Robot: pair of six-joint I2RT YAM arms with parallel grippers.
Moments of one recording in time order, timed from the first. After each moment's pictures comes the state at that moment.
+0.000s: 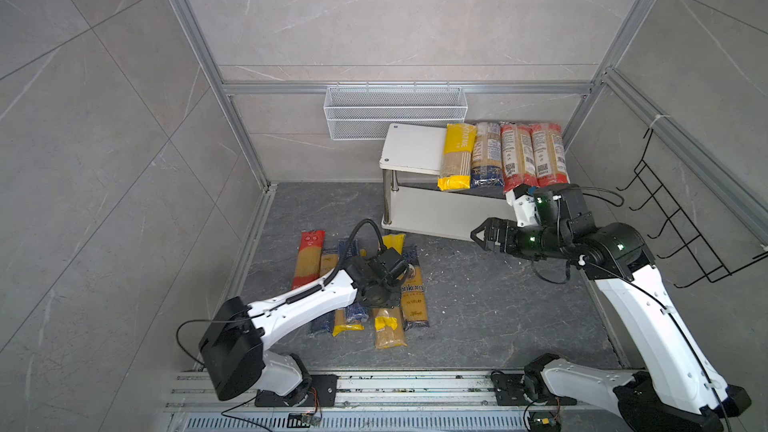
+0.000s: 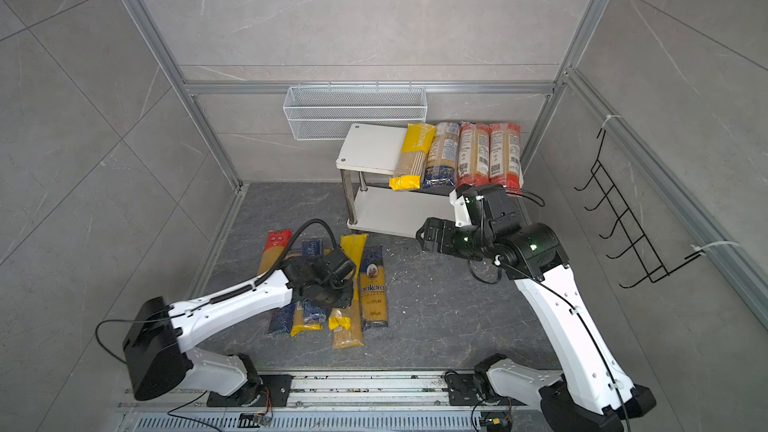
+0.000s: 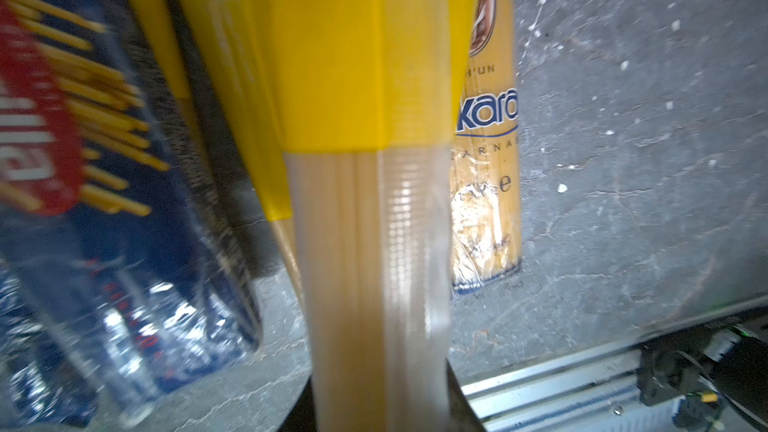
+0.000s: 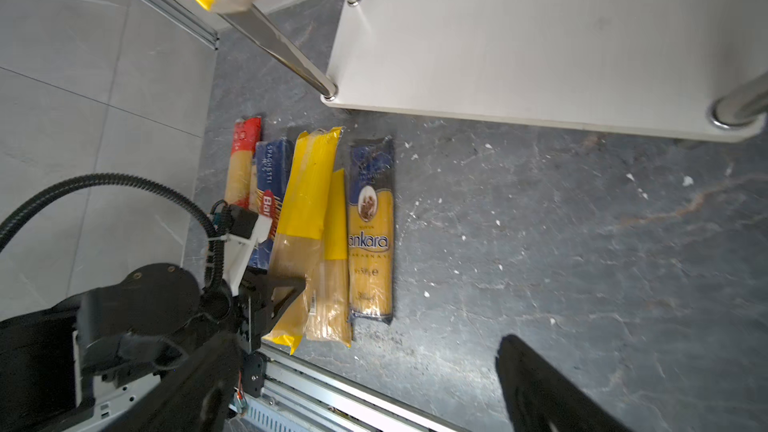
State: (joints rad) left arm -0.91 1.36 1.07 -0.89 -0.05 -0.79; right arm 0.43 1.21 1.66 -1.24 -0.18 0.51
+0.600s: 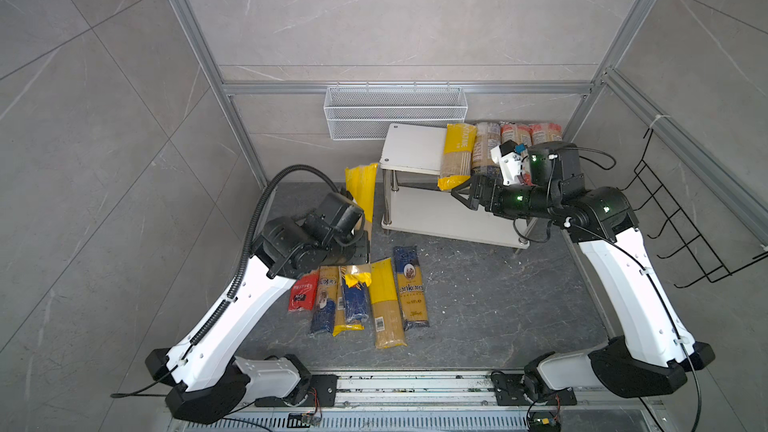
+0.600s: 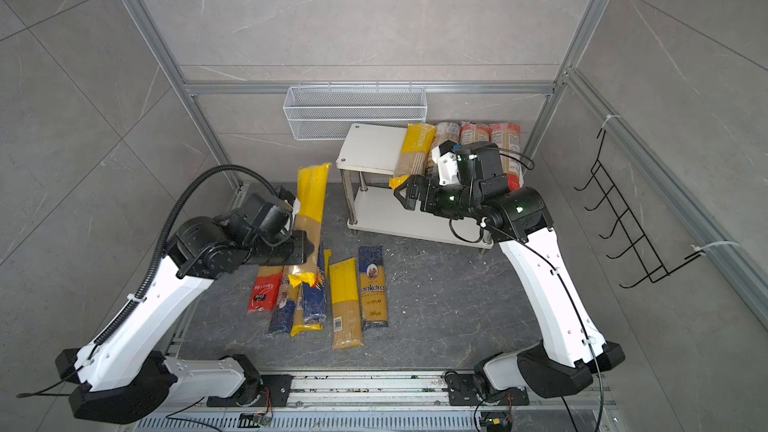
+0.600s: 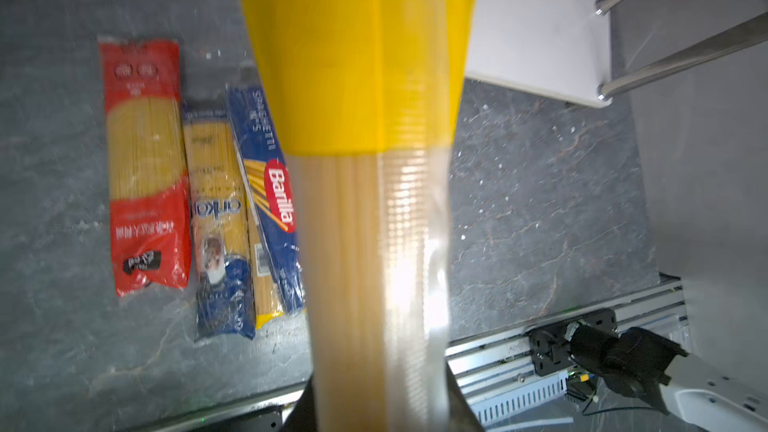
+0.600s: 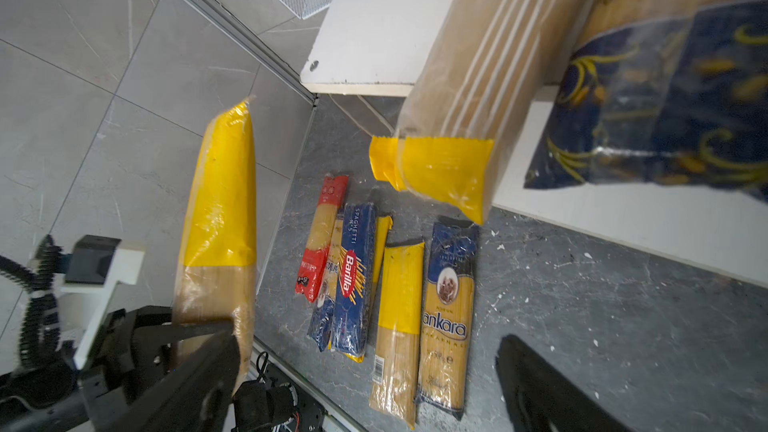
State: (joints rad) left arm -0.76 1.35 1.86 -1.41 -0.13 -0.61; right arm 0.43 1.44 1.98 -1.12 -0.30 0.51
